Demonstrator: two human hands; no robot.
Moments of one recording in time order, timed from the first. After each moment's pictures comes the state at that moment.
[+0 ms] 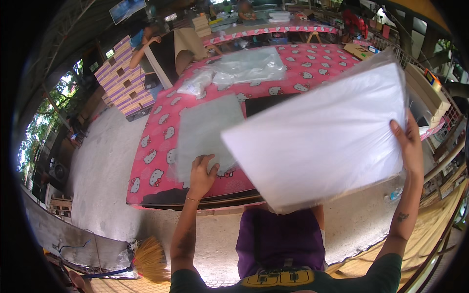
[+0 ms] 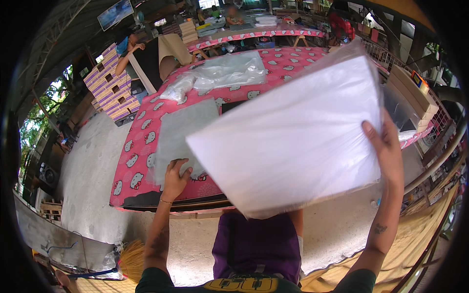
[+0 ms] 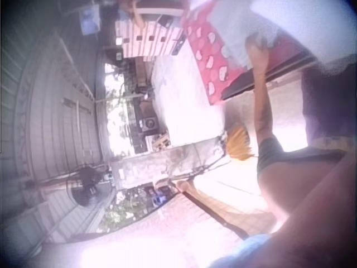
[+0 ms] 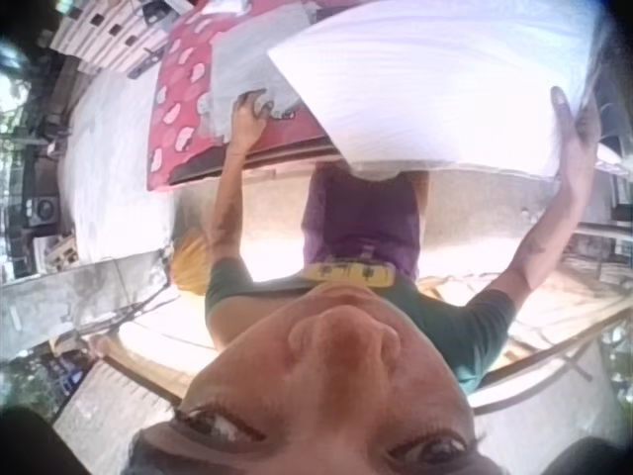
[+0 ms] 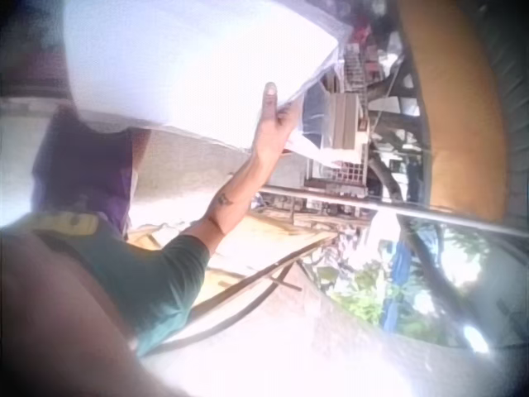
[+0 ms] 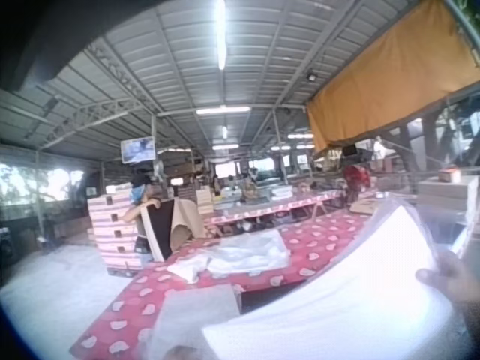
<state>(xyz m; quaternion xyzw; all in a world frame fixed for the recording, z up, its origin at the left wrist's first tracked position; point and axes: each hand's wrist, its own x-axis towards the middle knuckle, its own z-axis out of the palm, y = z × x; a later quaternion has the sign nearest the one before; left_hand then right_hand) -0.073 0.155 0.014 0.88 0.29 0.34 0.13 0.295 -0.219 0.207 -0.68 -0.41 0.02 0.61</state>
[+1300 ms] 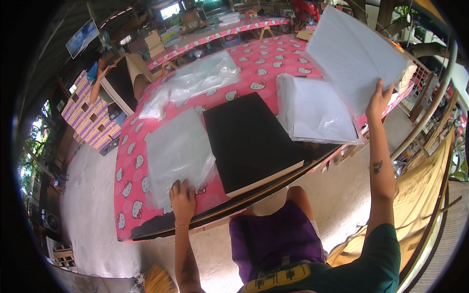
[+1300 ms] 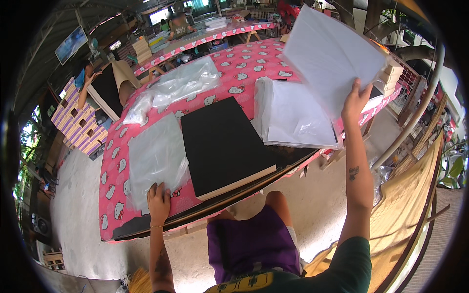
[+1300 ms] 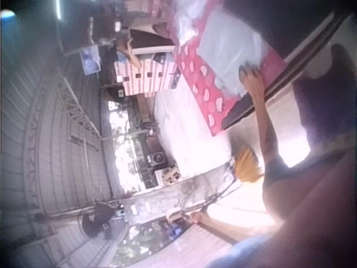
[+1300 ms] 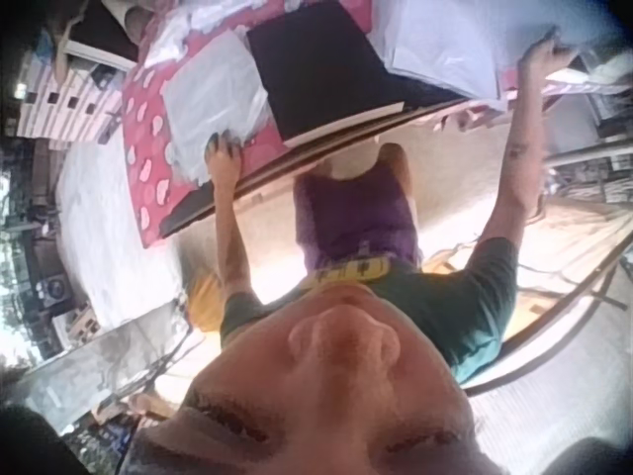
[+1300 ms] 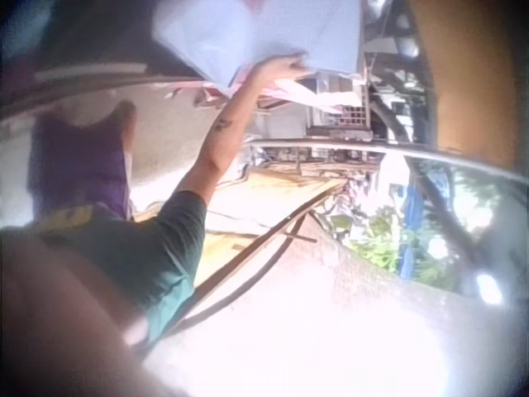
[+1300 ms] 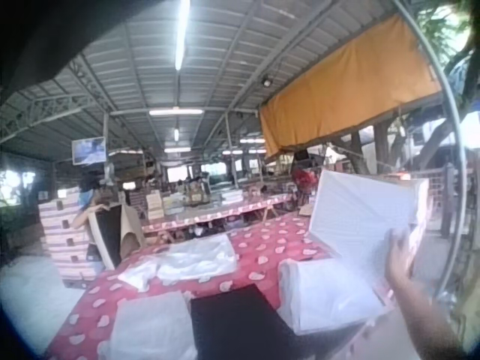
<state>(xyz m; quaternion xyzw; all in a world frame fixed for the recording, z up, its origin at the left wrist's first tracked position) -0.069 0.151 -0.026 0.89 0.34 0.30 0.01 0.456 -0.207 0.142 -0.54 -0.17 -0.38 0.73</state>
